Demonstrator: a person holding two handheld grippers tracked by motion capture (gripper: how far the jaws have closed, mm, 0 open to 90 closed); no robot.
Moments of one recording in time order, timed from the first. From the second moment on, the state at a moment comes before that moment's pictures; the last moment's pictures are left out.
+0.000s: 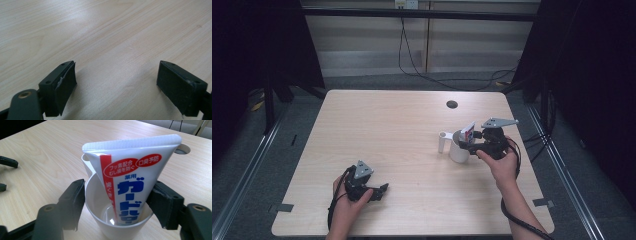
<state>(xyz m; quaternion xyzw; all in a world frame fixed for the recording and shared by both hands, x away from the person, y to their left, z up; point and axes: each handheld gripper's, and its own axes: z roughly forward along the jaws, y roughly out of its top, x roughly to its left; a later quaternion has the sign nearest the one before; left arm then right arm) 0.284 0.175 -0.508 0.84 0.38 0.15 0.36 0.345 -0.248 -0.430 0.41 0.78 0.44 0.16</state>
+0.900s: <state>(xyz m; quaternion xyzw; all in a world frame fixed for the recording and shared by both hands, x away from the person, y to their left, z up) 0.284 0.175 -0.508 0.84 0.38 0.15 0.36 0.339 -0.261 -0.426 0.42 0.77 0.45 0.17</state>
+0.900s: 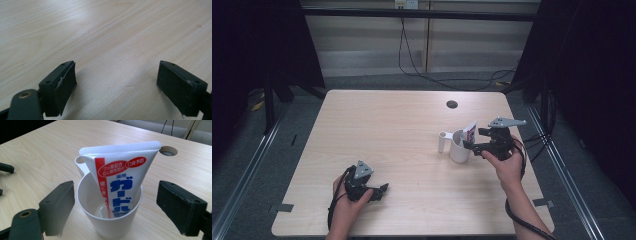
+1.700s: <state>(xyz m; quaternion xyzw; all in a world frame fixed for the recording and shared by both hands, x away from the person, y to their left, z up) 0.284 0.174 -0.509 0.84 0.38 0.15 0.36 0.325 -0.274 -0.428 0.42 0.77 0.45 0.17</state>
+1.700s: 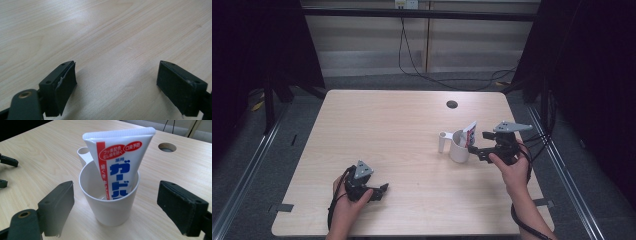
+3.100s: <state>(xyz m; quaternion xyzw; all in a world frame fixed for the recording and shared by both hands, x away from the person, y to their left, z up) 0.284 0.175 -0.508 0.84 0.37 0.15 0.36 0.295 -0.293 -0.464 0.41 0.79 0.43 0.15</state>
